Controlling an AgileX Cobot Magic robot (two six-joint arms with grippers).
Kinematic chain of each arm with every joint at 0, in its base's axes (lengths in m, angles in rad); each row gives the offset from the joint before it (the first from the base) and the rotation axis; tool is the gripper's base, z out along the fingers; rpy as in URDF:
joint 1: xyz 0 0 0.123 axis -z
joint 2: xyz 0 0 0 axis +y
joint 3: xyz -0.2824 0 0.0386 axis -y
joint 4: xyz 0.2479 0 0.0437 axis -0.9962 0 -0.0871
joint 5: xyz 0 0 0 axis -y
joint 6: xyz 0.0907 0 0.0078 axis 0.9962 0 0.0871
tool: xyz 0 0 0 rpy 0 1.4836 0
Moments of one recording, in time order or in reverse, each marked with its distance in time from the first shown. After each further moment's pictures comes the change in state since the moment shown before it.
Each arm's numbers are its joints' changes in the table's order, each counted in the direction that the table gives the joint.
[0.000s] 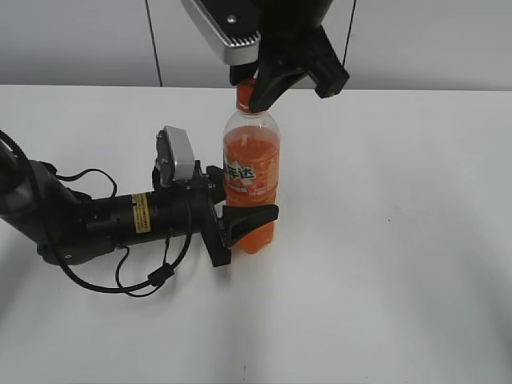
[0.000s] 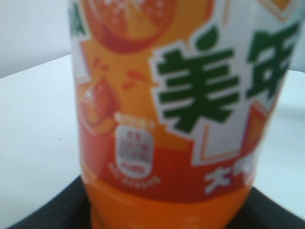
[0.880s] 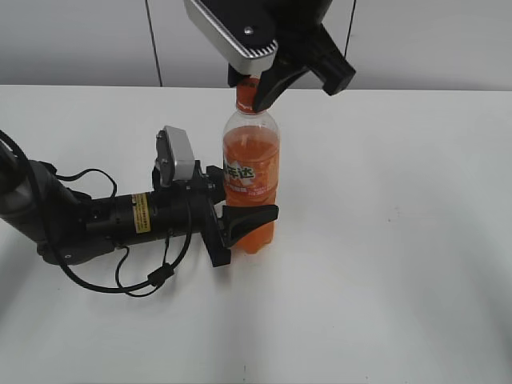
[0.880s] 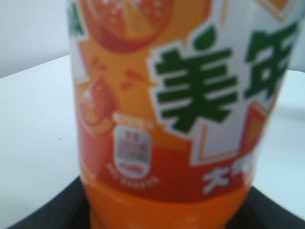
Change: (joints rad) left arm 0.000 0.000 0.000 -0.001 -0.001 0.000; right arm 0.000 0.000 0.000 -0.008 0.001 -0.140
